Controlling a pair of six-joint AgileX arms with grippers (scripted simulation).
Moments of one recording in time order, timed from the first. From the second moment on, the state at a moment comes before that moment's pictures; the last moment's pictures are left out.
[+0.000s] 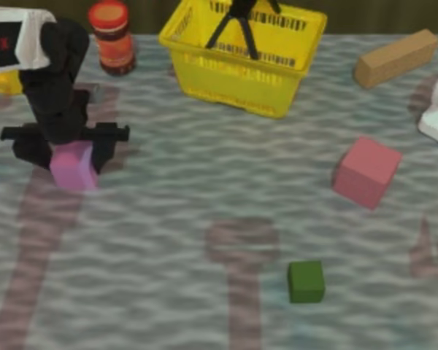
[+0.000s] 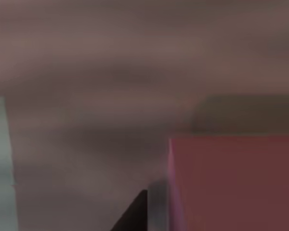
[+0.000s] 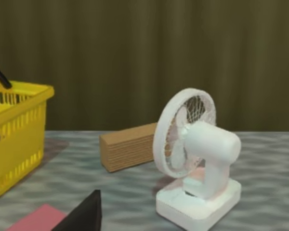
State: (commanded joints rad) left arm -0.15 2.36 1.72 -0.93 0.00 -0.10; right arm 0.00 0.00 0.00 0.00 0.00 0.00
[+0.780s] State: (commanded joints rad) left arm -0.15 2.36 1.72 -0.93 0.00 -0.10; right arm 0.00 0.00 0.00 0.00 0.00 0.00
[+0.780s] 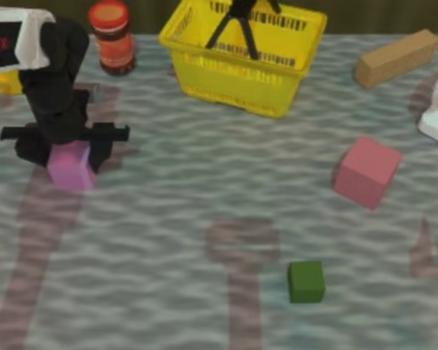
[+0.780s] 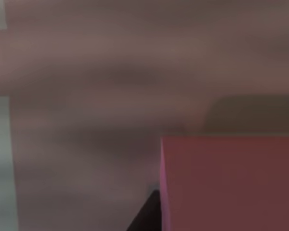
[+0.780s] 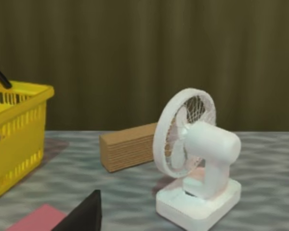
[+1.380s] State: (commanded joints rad) left arm -0.14 2.27 1.87 -1.16 0.00 -0.10; right arm 0.00 0.00 0.00 0.00 0.00 0.00
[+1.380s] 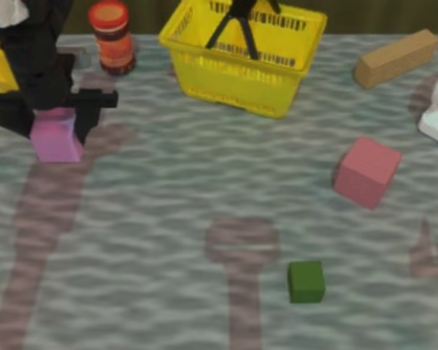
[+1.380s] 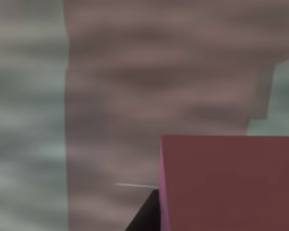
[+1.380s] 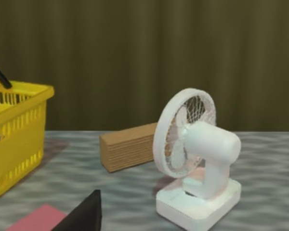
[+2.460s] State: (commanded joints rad) left arm -0.79 2.10 1.68 -1.14 -0.01 -0.79; right arm 0.00 0.00 0.00 0.00 0.00 0.00
